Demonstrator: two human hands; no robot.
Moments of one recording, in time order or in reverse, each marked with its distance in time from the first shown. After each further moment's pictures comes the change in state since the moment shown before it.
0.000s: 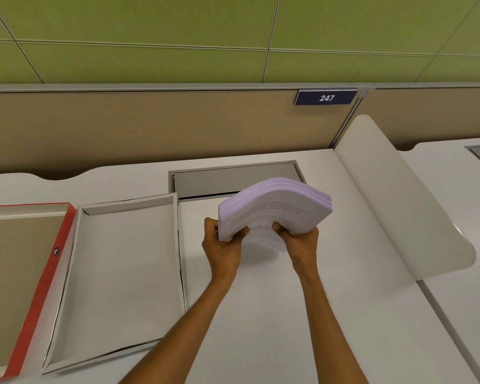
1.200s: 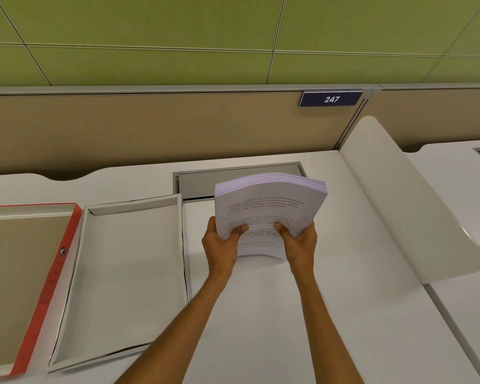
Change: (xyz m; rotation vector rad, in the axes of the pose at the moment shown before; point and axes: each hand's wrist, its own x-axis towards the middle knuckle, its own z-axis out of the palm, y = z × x) left_hand 0.013 -0.002 -0.007 0.048 -0.039 -0.105; right_hand -0.005 0.003 0.016 -0.121 0.124 0.086
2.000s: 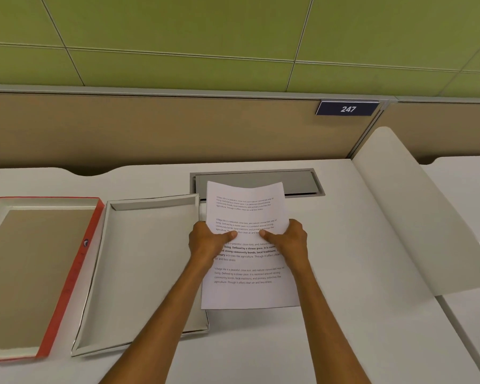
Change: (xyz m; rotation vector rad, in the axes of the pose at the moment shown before) left_hand 0.036 0.026 -0.073 0.344 -0.117 -0.322; right_hand -0.023 -0.050 0.044 -0.434 -0.260 0.191
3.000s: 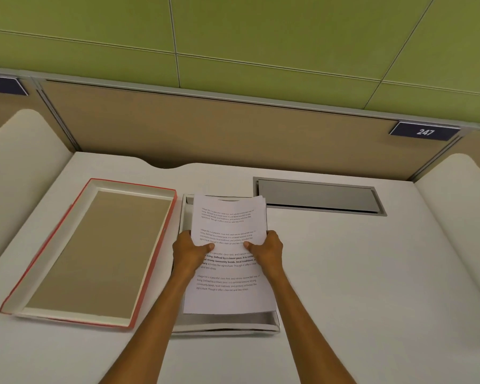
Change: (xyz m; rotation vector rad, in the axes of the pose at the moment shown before) left_hand 0.029 -0.087 -0.198 -0.017 0.164 -0.050; right_hand -0.058 -0.059 0.209 -0.035 -0.160 -0.005
